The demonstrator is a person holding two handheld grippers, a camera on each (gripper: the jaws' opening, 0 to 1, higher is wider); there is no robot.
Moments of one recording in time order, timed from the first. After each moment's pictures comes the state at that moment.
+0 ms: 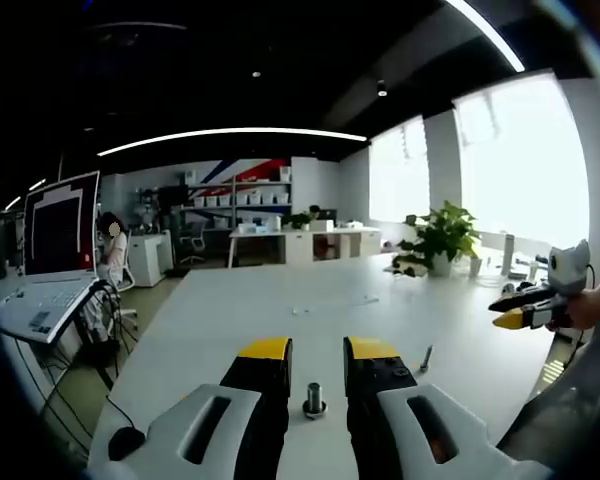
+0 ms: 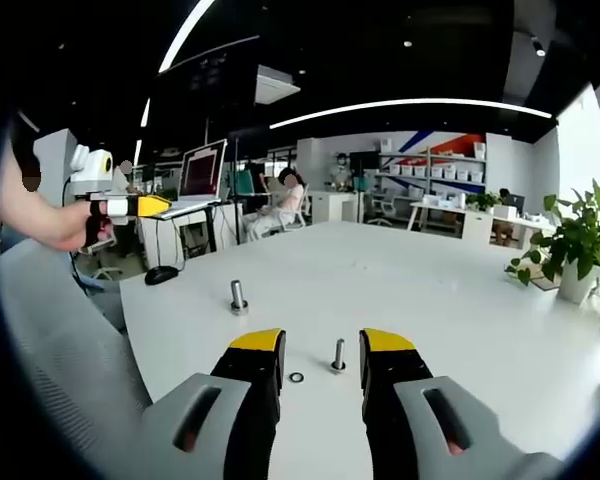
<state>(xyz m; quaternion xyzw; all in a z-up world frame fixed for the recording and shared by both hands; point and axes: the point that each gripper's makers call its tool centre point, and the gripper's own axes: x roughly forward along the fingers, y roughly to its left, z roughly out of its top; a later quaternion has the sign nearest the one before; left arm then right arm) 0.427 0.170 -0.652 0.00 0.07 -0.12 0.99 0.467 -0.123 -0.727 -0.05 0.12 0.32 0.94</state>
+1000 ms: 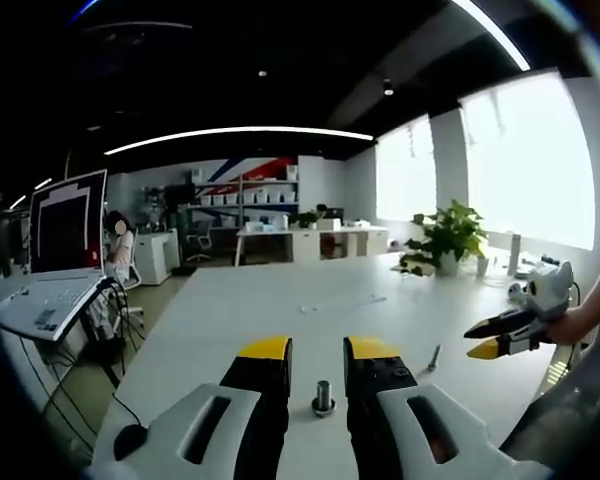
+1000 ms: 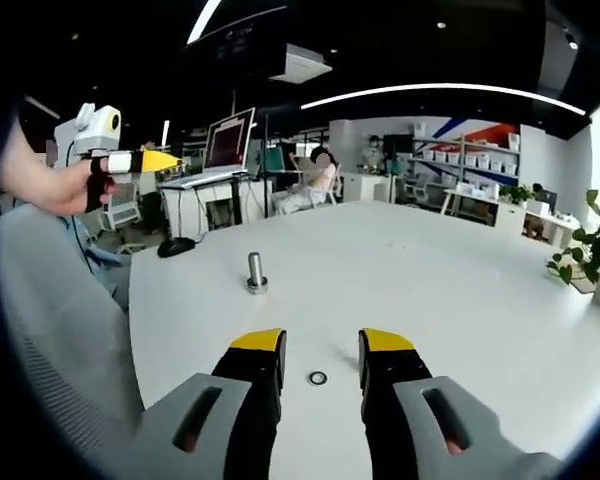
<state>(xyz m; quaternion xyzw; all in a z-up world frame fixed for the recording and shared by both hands) 0.427 0.181 -0.654 0.00 0.07 -0.10 0.99 0.489 -0.073 -0.773 -0.08 0.15 0.38 0.91</state>
